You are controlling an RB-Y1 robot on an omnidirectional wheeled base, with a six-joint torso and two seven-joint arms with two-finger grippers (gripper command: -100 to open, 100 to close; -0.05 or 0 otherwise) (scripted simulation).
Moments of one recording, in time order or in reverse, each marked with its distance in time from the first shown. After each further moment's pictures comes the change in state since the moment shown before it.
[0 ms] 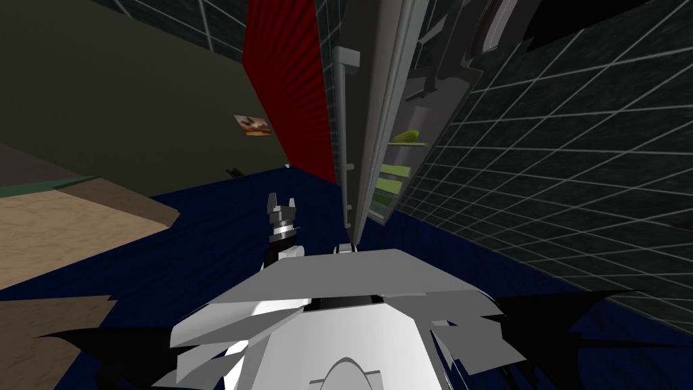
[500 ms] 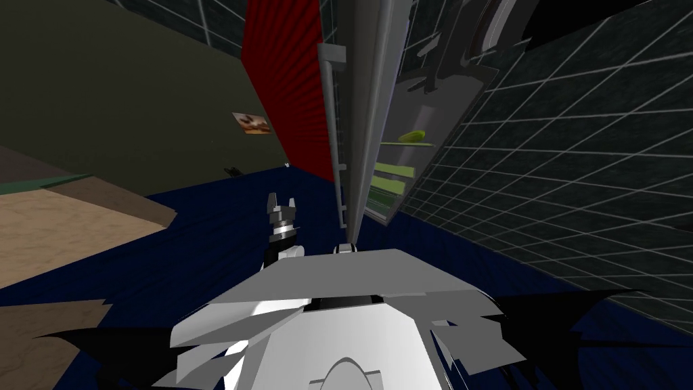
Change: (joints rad) left arm 0.000 0.000 0.000 0.000 0.000 0.000 0.000; right arm 0.010 -0.012 0.000 0.015 -0.007 0.008 -0.008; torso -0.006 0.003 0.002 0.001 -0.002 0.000
